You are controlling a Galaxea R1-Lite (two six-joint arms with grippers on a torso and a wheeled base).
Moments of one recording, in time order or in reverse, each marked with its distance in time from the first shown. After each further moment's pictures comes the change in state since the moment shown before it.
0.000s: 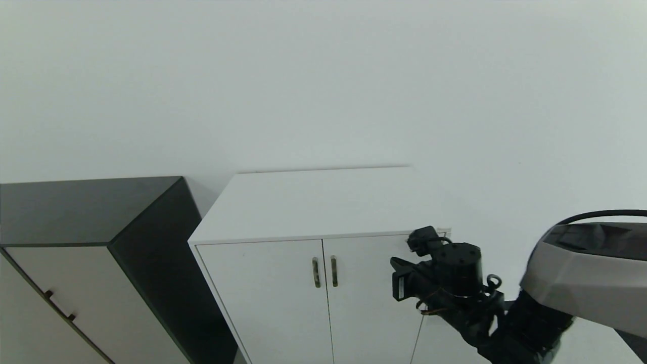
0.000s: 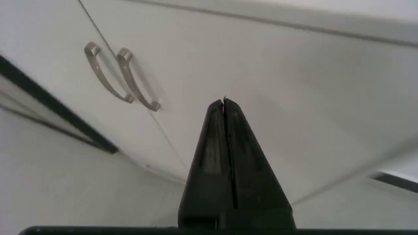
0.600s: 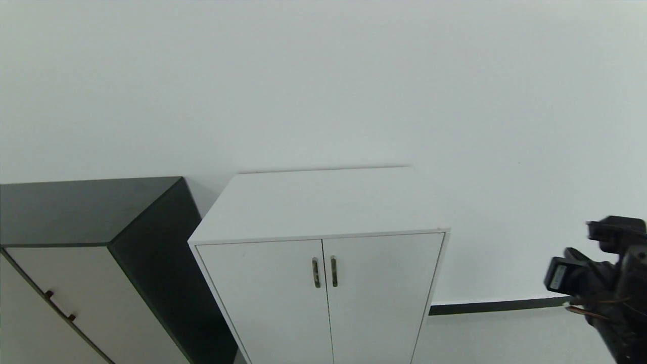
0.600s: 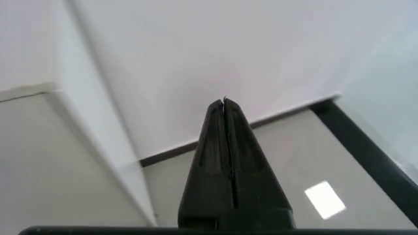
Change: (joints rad) left arm 0.000 0.000 0.000 0.000 0.001 -0.001; right arm -0.298 -0.544 0.503 -0.043 -0.524 -0.063
